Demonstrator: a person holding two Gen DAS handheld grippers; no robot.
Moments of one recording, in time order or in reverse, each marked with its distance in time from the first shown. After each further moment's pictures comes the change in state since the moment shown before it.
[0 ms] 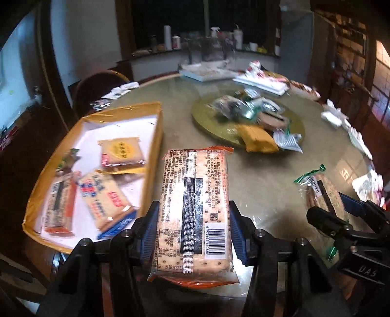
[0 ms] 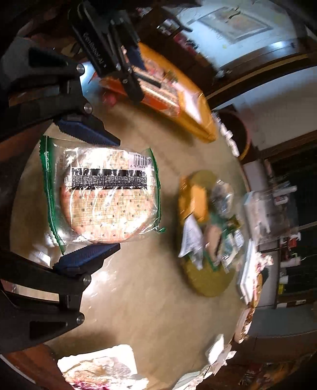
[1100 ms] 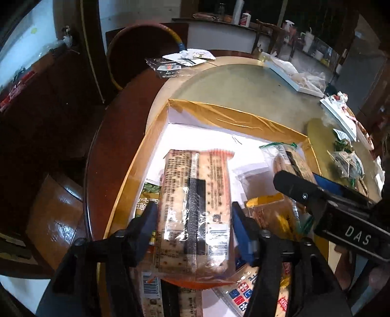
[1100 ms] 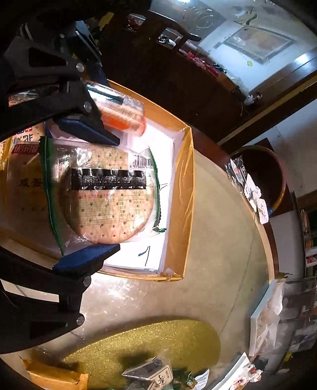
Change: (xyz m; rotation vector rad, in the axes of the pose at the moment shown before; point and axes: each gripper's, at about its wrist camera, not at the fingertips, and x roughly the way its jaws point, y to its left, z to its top) left arm 0.112 0.215 0.084 -0.264 0.214 0.054; right arm 0.230 0.197 0.160 -0.098 0.242 0.194
